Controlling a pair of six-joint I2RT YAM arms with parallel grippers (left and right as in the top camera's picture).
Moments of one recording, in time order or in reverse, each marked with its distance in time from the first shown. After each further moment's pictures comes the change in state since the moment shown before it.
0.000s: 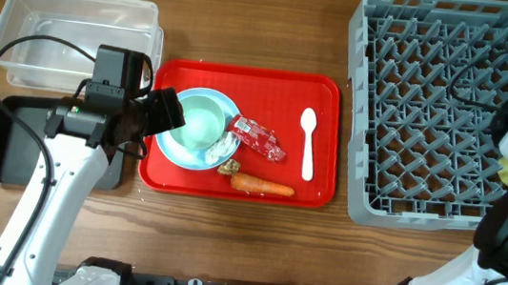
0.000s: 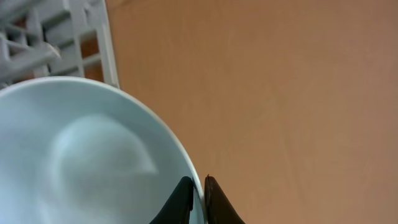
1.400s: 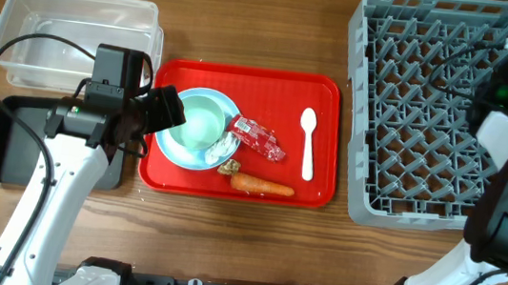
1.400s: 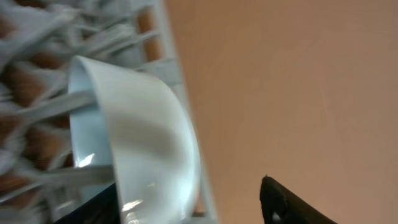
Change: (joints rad) left arm 0.000 0.000 0.000 0.022 0.000 0.000; right arm 0.126 0.025 0.008 -0.237 0.214 0.277
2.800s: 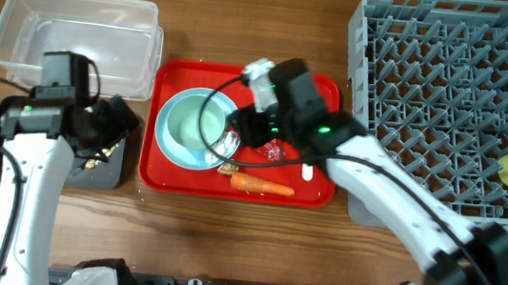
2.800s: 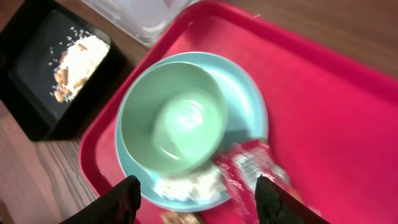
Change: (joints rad) left arm 0.276 0.000 0.000 -0.233 -0.074 -0.136; right arm 0.995 -0.290 -0.002 -0.679 -1.051 1.044
